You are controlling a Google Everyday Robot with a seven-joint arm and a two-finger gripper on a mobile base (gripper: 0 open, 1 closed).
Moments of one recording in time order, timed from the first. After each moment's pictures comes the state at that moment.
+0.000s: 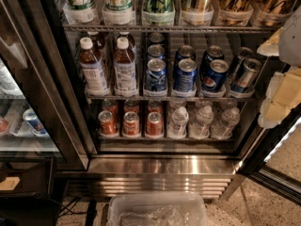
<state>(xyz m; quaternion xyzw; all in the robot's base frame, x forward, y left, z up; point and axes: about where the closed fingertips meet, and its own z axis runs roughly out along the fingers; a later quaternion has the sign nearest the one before) 0.438 -0.217 0.976 -0.60 0.78 -0.03 0.16</state>
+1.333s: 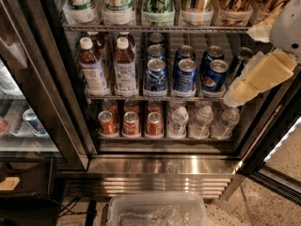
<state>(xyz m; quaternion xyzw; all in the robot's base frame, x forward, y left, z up) 0.453 -0.168 1.011 -0.52 0.79 0.04 0.31</state>
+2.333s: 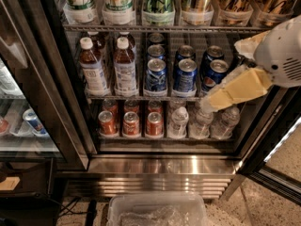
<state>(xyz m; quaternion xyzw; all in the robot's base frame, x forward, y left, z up) 0.453 -0.140 0.991 -0.46 0.79 0.11 0.39</state>
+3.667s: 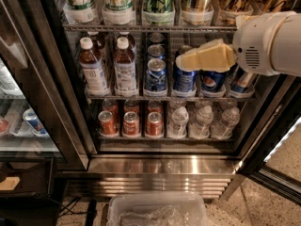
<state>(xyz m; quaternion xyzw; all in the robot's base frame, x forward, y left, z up) 0.524 -0.128 1.023 -0.31 0.76 0.08 0.56</state>
